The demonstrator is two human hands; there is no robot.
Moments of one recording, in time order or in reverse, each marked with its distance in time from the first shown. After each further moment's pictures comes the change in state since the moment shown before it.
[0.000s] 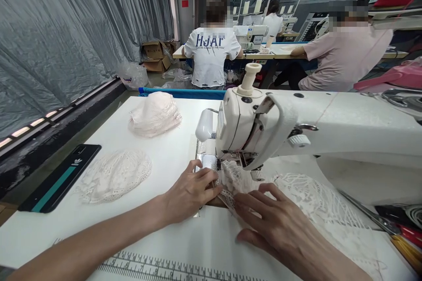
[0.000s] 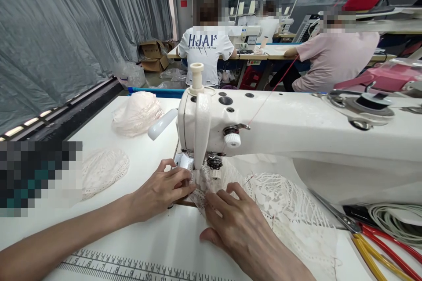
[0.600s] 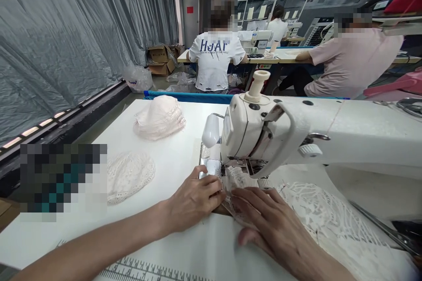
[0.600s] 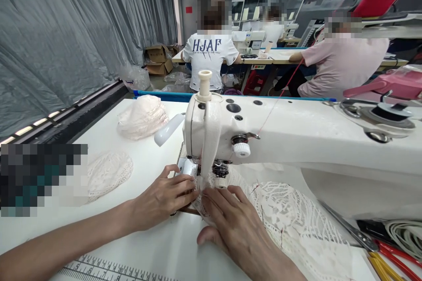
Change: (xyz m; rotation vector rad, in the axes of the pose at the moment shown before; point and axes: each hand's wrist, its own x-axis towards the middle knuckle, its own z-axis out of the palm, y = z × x) left_hand 0.001 0.002 -0.001 0.030 0.012 0.035; right_hand 0.010 0.004 0.015 0.111 0.192 0.014
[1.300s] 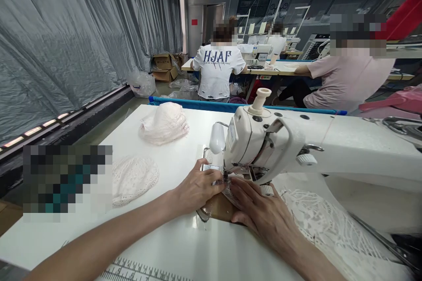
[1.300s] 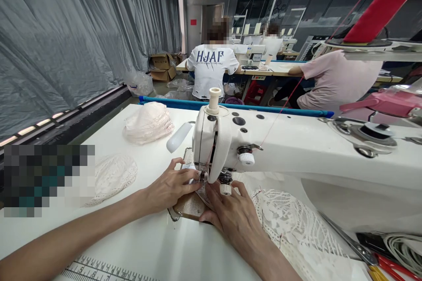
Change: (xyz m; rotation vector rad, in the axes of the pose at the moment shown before) left_hand 0.006 -0.028 0.011 -0.053 -0.006 -0.044; right_hand 0.010 0.018 0.017 -0.315 -0.041 0.048
